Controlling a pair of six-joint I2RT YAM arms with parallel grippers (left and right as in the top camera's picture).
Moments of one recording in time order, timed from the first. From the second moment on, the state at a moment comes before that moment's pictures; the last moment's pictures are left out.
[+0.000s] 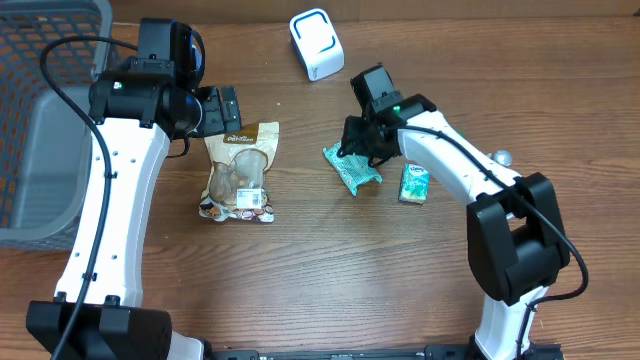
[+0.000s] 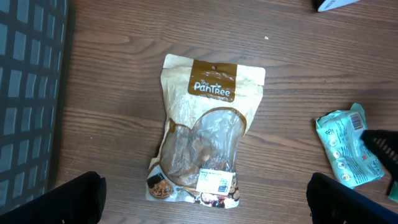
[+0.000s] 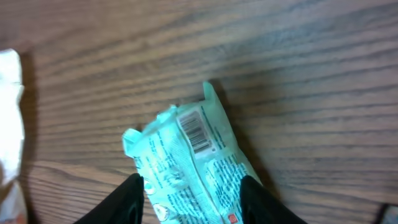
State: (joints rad) left arm -0.10 1.66 1.72 -1.20 -0.04 -0.27; right arm 0.44 2.01 1.49 -0.68 -0.08 0.51
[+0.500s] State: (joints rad) left arm -0.10 1.66 1.72 -1.20 -0.04 -0.27; right arm 0.47 2.02 1.35 -0.58 0.06 0.51
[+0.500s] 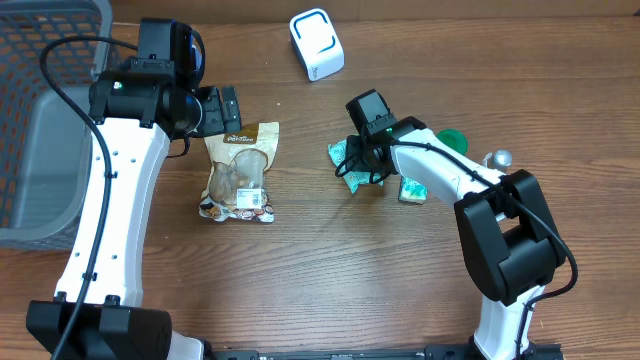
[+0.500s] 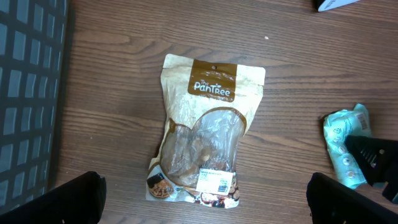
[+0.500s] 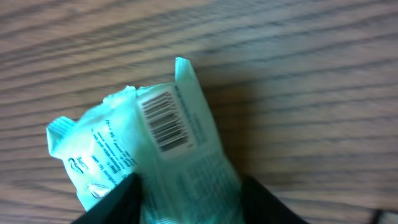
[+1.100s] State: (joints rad) left arm -0.10 1.66 1.72 -1.20 -0.04 -0.27; right arm 0.38 1.97 1.41 -0.73 0.20 0.56
